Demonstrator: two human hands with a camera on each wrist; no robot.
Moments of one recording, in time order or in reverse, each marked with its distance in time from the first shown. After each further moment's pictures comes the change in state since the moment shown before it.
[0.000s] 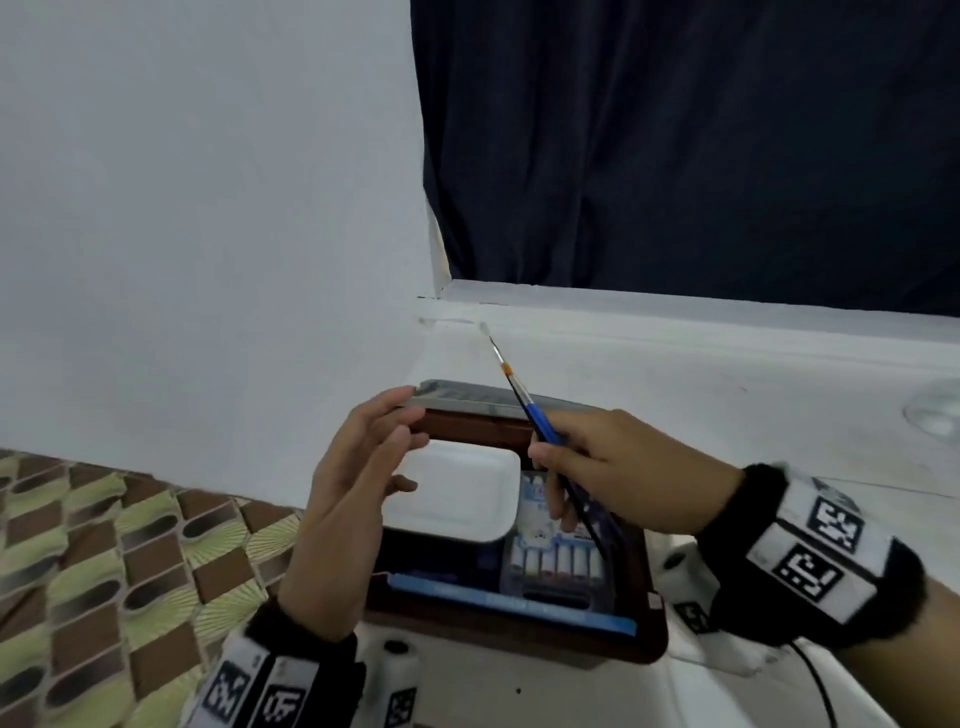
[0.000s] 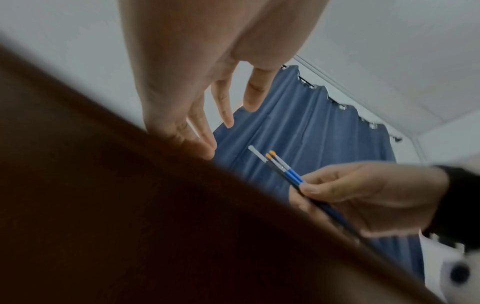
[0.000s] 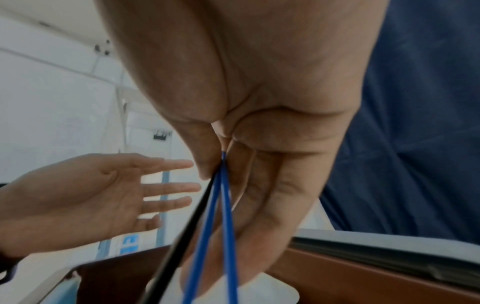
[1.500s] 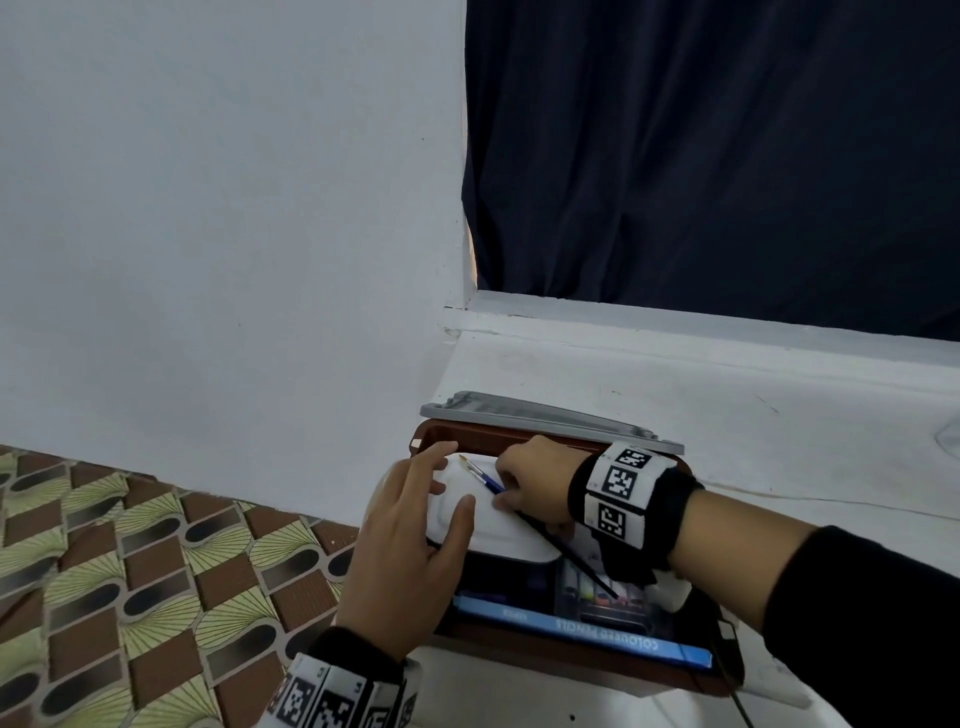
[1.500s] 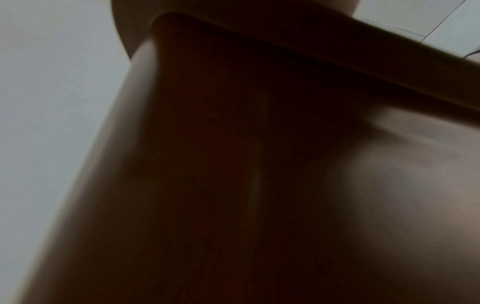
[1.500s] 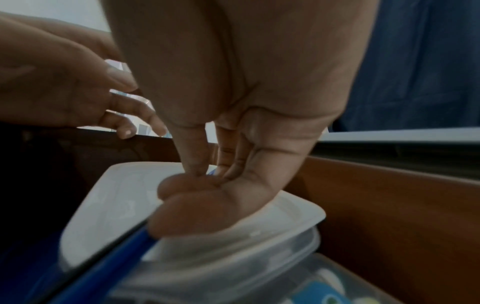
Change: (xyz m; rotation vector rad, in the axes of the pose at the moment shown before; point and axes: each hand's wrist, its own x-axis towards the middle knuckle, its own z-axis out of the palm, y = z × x) left_hand 0.004 -0.055 -0.043 0.777 -0.065 0.220; right_hand 0.120 -0.011 0.067 -0.565 -0.221 0.174
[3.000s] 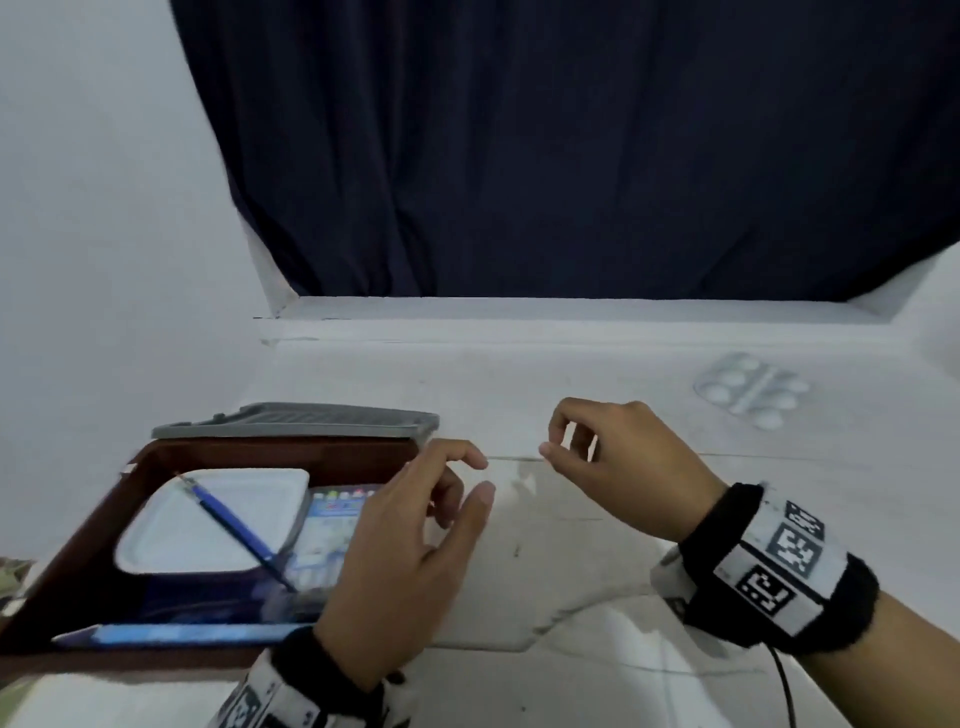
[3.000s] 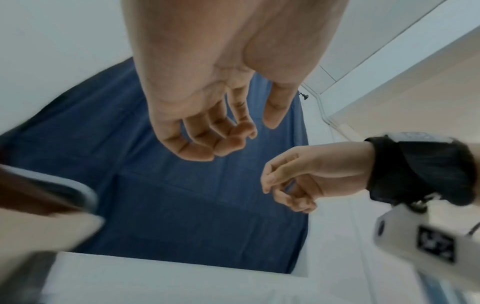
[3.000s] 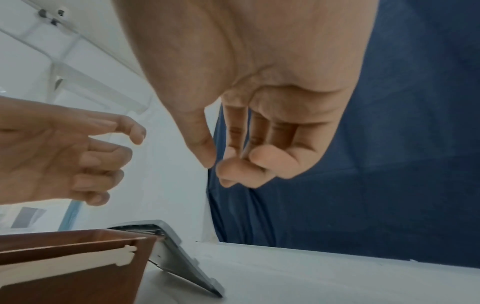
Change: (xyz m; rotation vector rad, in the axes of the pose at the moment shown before) left_hand -0.008 0.204 0.147 -0.339 -0.154 0.260; right_hand -0.237 0.224 0.018 0.377 0.626 0.190
